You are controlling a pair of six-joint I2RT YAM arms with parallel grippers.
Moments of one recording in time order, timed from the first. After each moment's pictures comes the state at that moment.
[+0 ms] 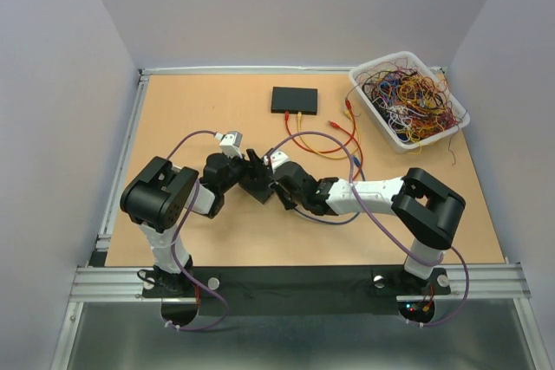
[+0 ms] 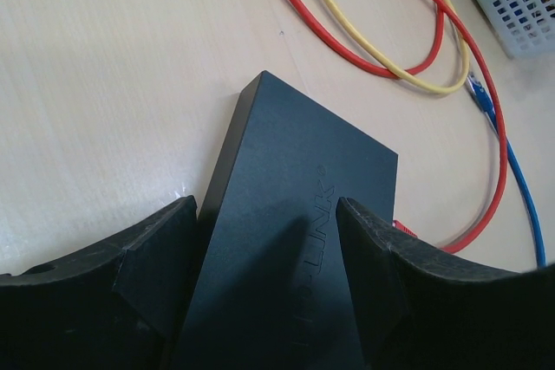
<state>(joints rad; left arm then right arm) -0.41 1.77 0.41 1.07 0.24 -0.53 1.01 1.75 0.95 0.02 0.25 0.24</state>
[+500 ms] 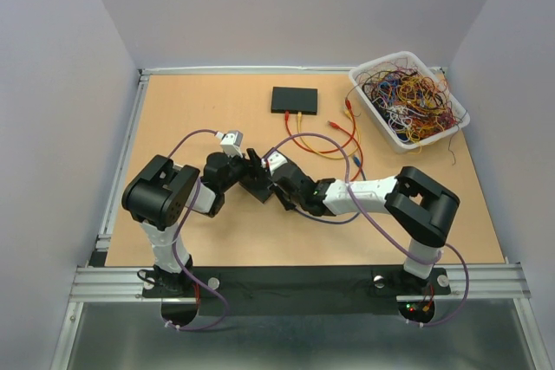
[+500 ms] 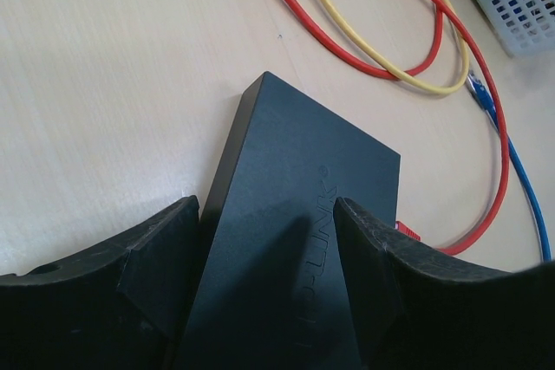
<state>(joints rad) -0.41 1.79 0.42 1.08 0.26 -0.52 1.01 1.78 0.95 0.04 0.26 0.19</state>
